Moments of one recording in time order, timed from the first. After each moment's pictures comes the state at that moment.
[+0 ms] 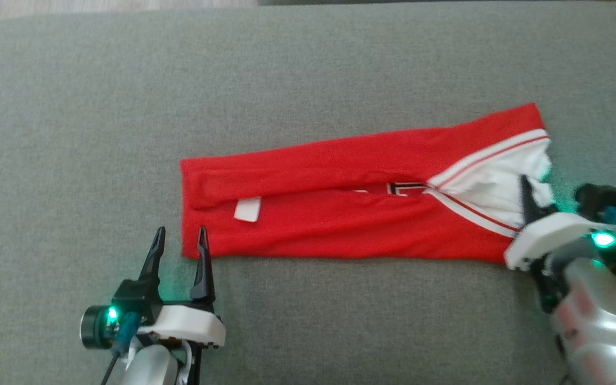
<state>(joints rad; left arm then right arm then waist) -0.17 0.05 -0.22 0.44 -0.23 0.05 -0.25 -0.54 -0.17 0.06 1.02 0.29 0.13 -0.23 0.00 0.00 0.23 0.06</state>
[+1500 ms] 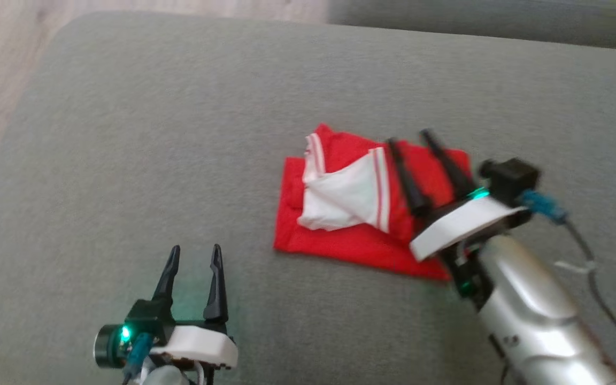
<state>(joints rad) -0.10 0.05 -0.28 0.39 -0.26 0.08 -0.25 -0.49 -0.12 0.51 0.56 0.56 0.13 -0.25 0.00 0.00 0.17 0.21</state>
